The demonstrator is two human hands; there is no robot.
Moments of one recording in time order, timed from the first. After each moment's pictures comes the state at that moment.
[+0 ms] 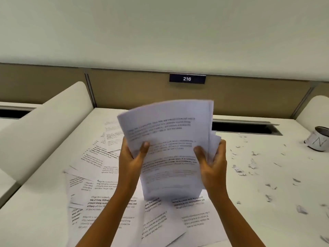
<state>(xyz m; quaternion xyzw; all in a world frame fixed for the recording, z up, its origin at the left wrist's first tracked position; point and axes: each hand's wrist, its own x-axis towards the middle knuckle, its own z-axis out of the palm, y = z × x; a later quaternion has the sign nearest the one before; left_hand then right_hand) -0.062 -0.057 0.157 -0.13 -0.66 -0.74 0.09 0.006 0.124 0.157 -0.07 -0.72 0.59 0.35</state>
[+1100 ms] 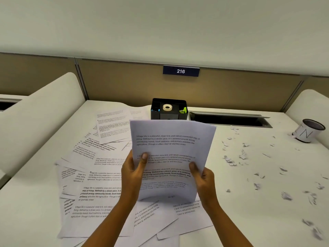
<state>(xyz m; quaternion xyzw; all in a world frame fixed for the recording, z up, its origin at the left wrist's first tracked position) -0.034 -0.041 0.098 -0.09 -0.66 -0.74 0.05 0.033 0.137 0.082 -0.13 -0.70 0.66 0.23</state>
